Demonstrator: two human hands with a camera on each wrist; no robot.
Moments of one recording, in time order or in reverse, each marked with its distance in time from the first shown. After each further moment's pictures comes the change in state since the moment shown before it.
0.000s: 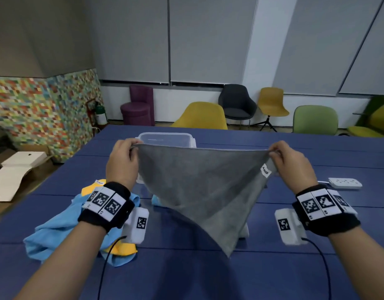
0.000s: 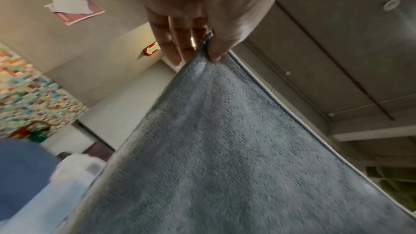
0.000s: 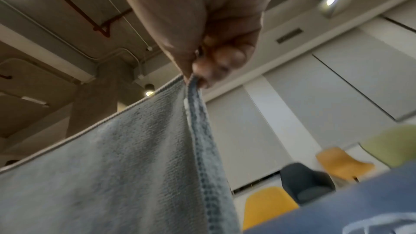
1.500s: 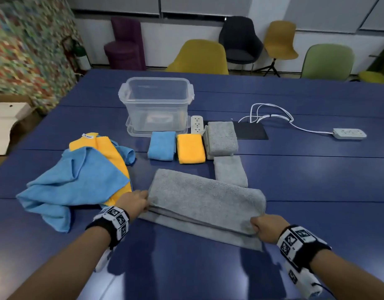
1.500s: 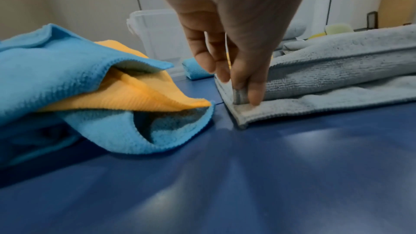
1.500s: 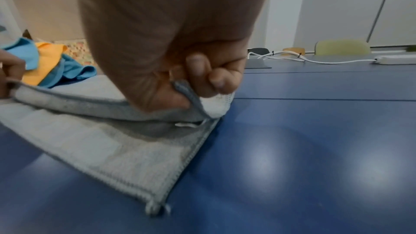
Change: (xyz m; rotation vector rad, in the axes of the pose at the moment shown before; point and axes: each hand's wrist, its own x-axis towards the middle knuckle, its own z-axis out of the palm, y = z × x) left_hand -0.148 -0.145 0.055 0.854 -1.297 0.440; right_hand -0.175 0.088 0.139 -0.507 -1.156 -0.150
